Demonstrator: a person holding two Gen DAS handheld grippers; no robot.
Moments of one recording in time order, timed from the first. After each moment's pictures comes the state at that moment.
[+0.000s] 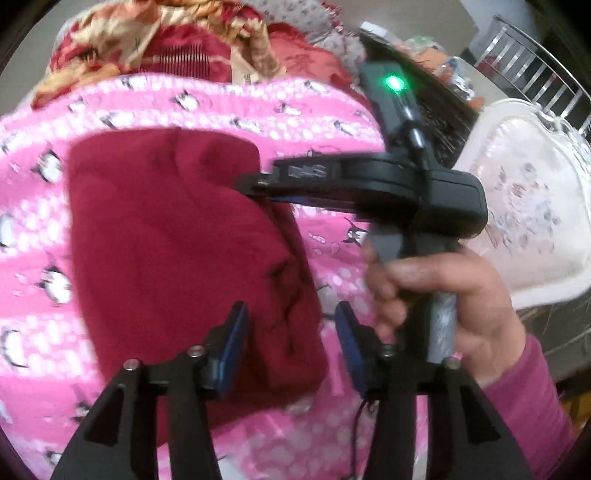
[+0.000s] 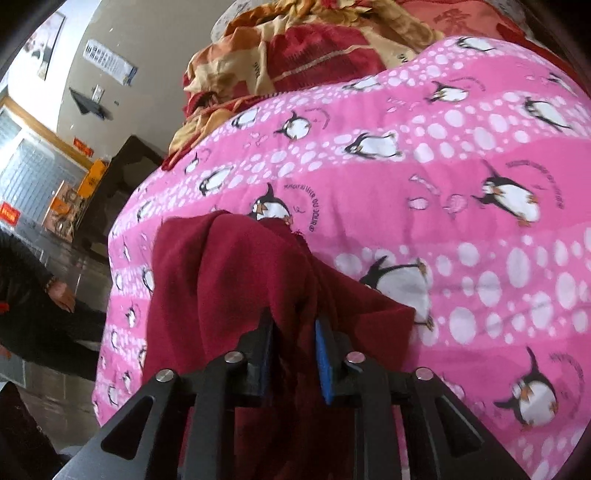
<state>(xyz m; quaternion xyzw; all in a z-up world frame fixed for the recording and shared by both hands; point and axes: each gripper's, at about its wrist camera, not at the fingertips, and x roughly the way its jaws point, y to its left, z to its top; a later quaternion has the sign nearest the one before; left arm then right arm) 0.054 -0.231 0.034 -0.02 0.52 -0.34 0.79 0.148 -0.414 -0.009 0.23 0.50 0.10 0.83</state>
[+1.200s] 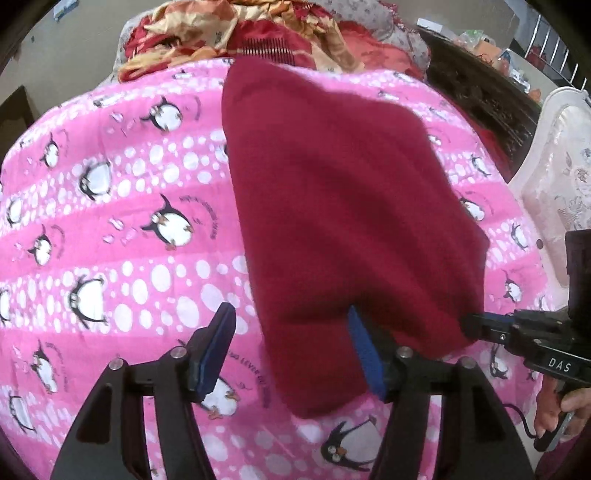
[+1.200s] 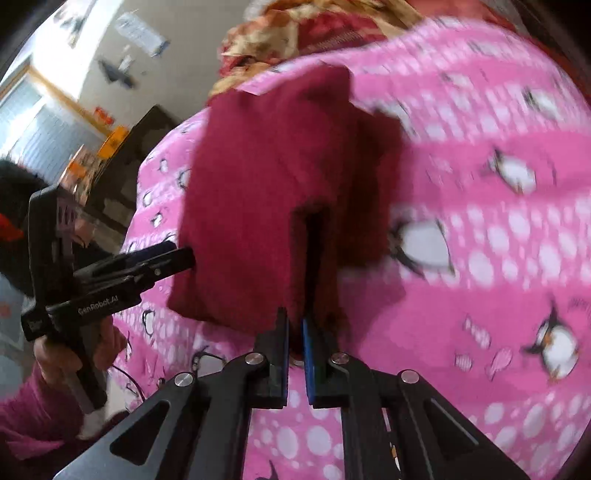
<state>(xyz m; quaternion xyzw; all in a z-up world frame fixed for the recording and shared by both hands) 0.045 -0.160 -0.016 0.03 0.52 -0.21 0.83 -0.020 -0.384 -0.033 0.22 0.51 0.14 0.82</state>
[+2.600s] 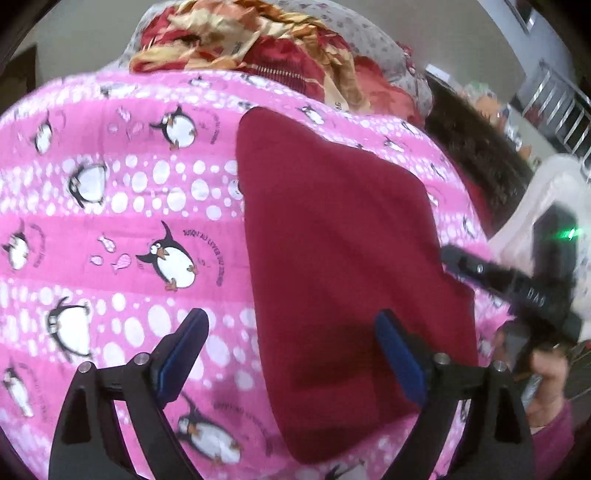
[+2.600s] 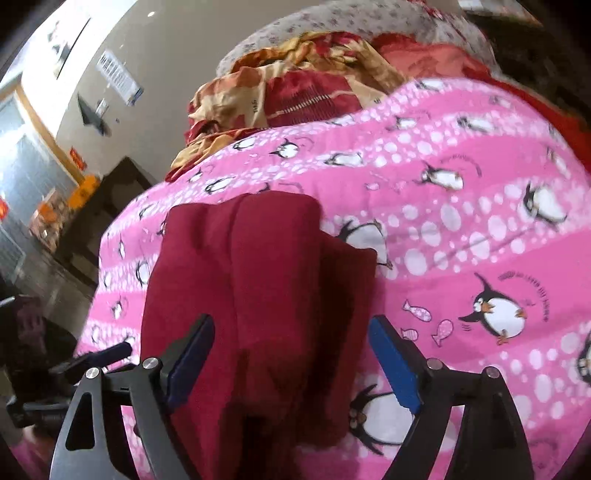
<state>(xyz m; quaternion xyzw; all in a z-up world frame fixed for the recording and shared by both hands) 0.090 -0.127 -0.019 -0.09 0.50 -0.24 0.83 0.069 -0.409 -0.021 0.22 0.44 0.06 0.87</state>
